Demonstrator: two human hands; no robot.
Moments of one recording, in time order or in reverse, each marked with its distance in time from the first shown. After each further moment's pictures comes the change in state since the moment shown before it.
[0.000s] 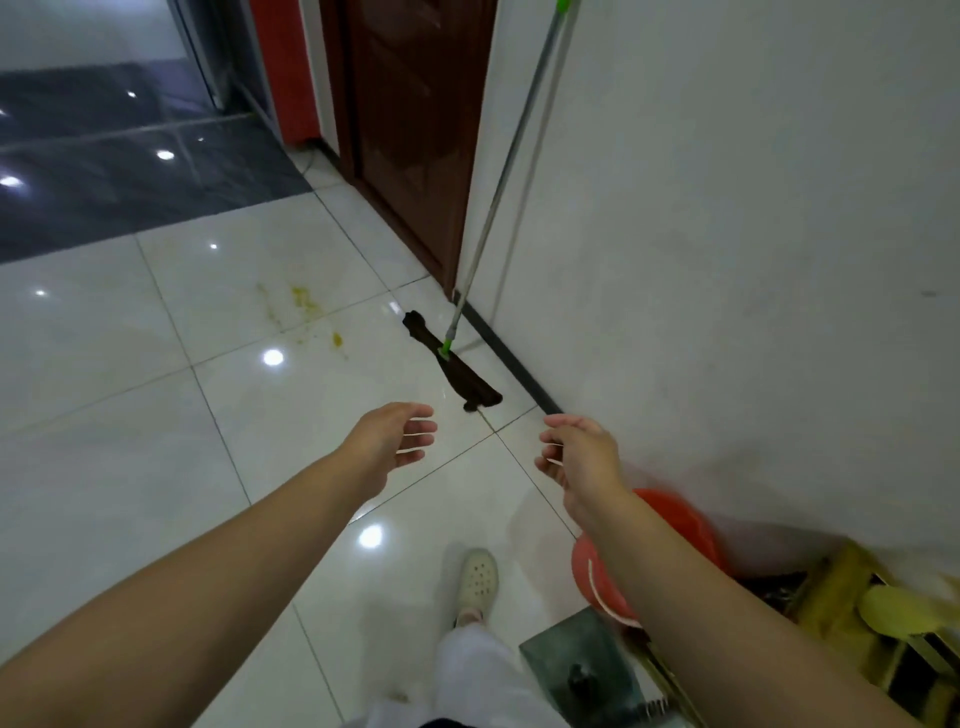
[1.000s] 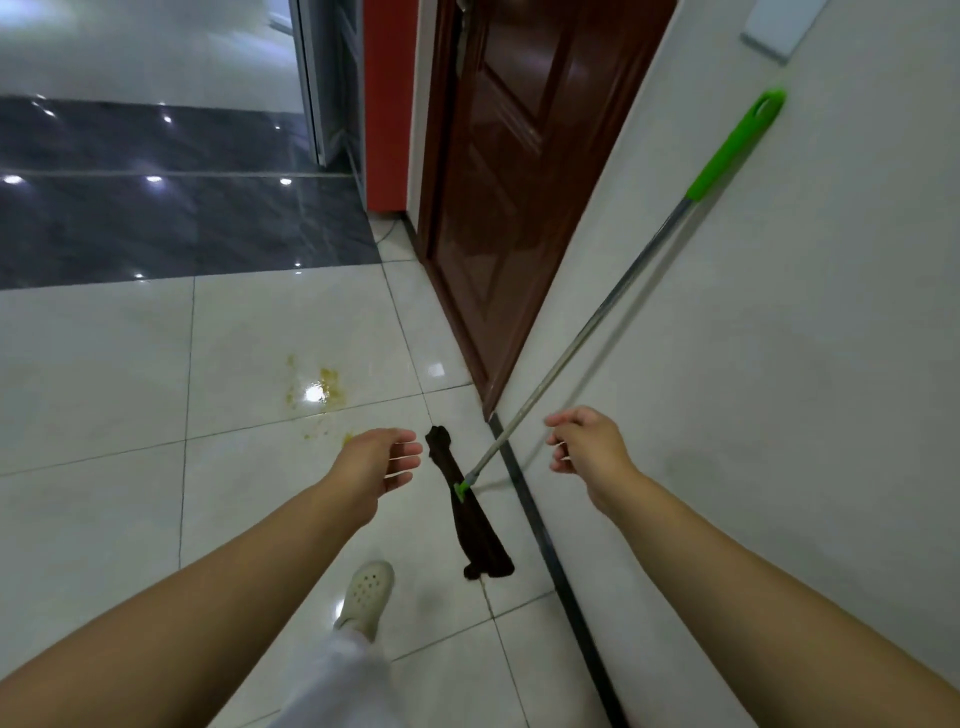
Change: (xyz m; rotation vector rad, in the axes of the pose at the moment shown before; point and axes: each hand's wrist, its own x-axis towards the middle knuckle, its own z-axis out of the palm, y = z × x) left_hand 0.293 0.272 0.030 -0.339 0.265 0.056; right_hand 0.334 -0.287 0.233 -0.533 -0.327 -0.243
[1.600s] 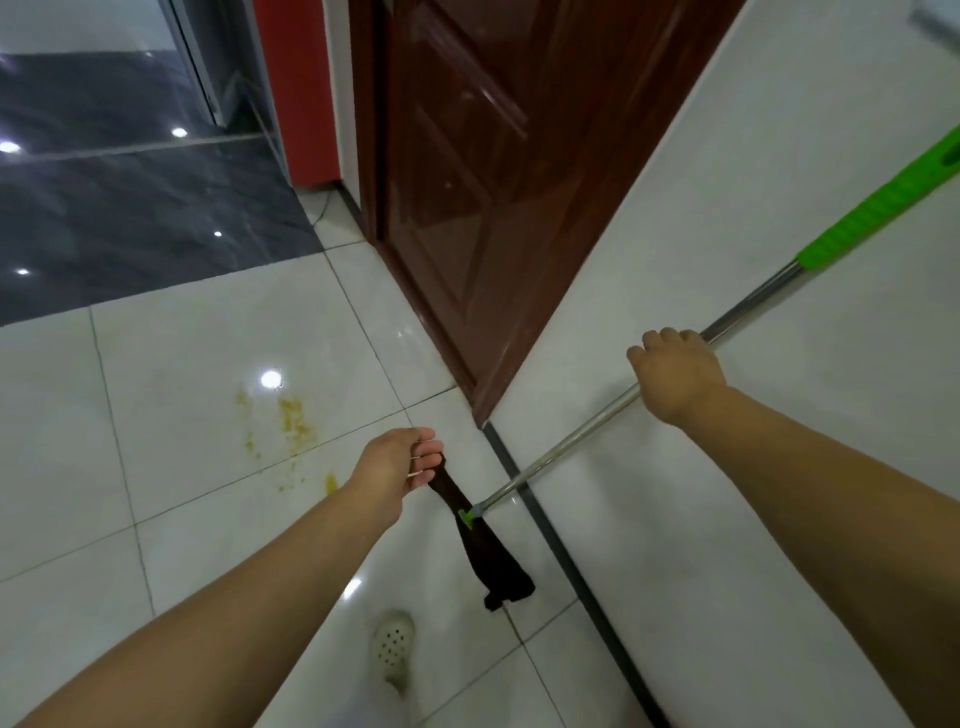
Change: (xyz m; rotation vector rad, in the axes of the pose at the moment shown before) left_hand 0.216 0.162 0.052 0.074 -0.082 -0.206; right_hand 0.255 -0.150 -0.005 -2.005 0.122 -0.377
